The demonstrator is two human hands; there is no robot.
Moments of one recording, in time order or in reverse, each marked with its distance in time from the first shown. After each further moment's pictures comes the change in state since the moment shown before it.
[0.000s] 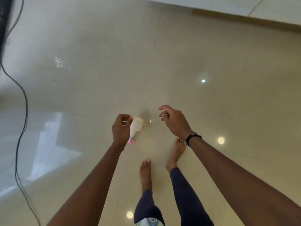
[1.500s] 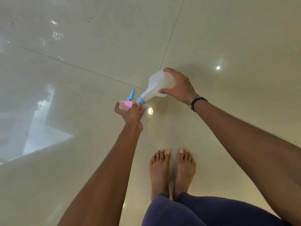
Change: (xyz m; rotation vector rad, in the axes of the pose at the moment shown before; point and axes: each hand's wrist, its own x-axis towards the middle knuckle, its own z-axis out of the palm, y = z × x) left_hand 0.109 -0.304 0.084 -0.896 0.244 -0.552; right_hand 0.120 0.162 0.267 -0.106 -0.025 -0.084
